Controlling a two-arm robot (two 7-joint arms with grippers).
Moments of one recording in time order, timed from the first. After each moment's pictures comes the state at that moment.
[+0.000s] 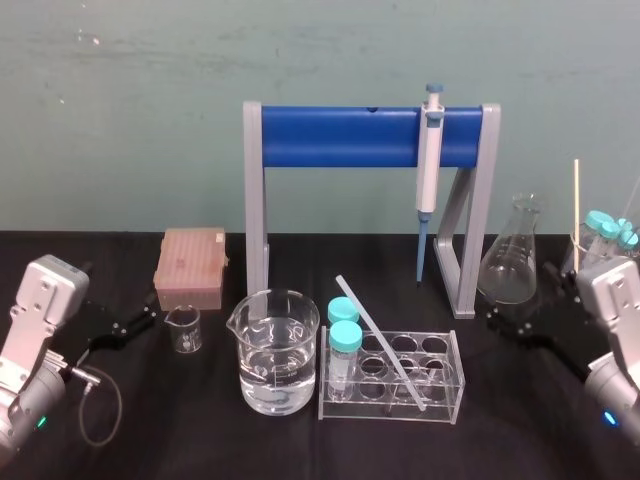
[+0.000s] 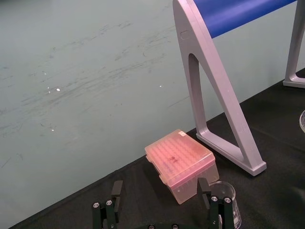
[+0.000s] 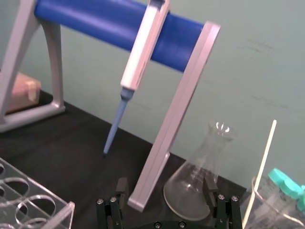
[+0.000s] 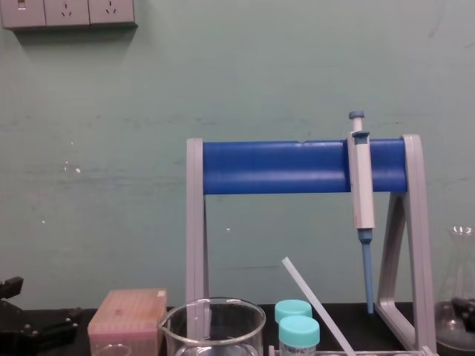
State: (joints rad) left arm -0.20 0.60 0.45 -1.41 -0.25 -0.12 0.03; right arm 0.20 0.61 -0.44 -1.42 0.26 -0.13 0.00
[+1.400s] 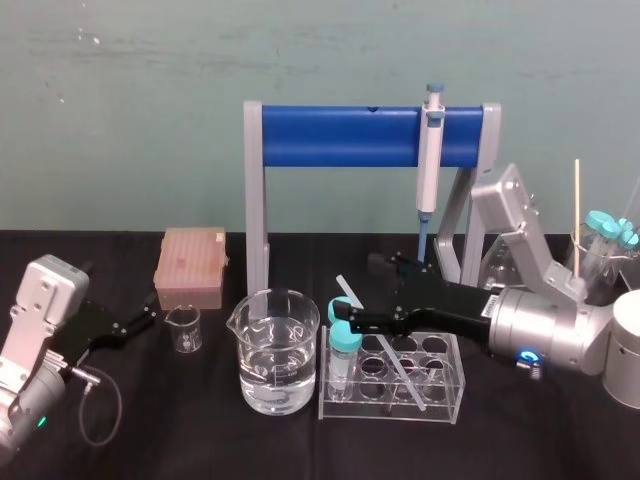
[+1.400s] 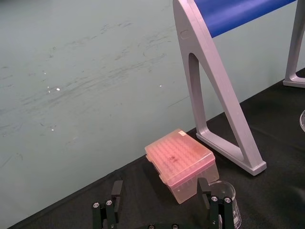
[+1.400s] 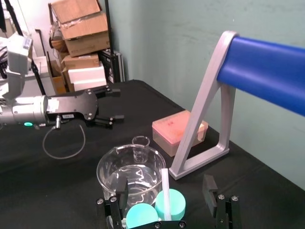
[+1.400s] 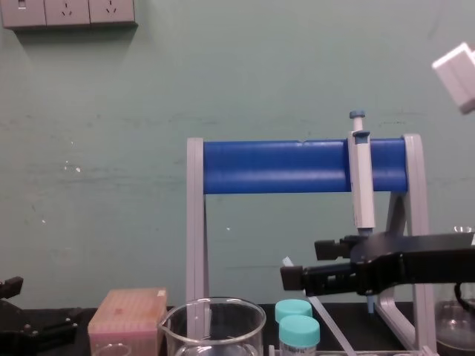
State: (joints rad) left arm -0.20 0.60 0.45 -1.41 -0.25 -0.12 0.03; right arm 0.48 0.55 -0.56 -1.45 0.52 0.18 0.62
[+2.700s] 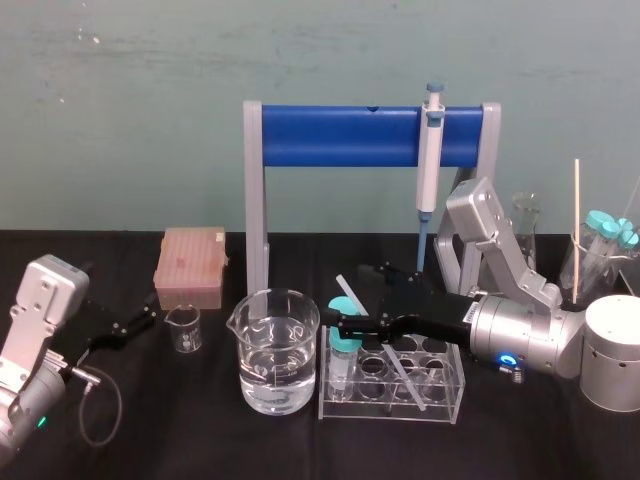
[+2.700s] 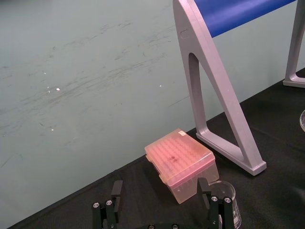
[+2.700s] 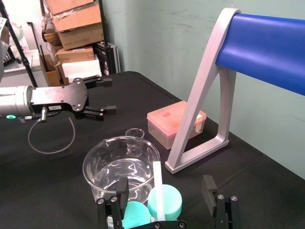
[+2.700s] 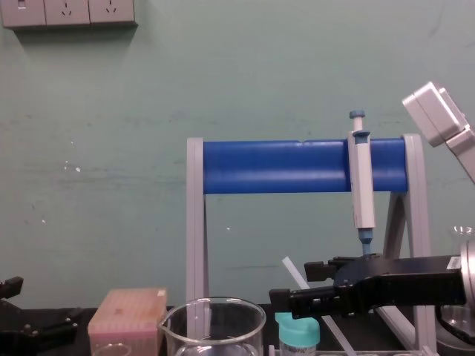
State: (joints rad) left arm -0.20 0.60 0.45 -1.41 -0.25 -0.12 0.03; right arm 0.51 0.49 -0.60 -1.35 0.48 0.16 0.61
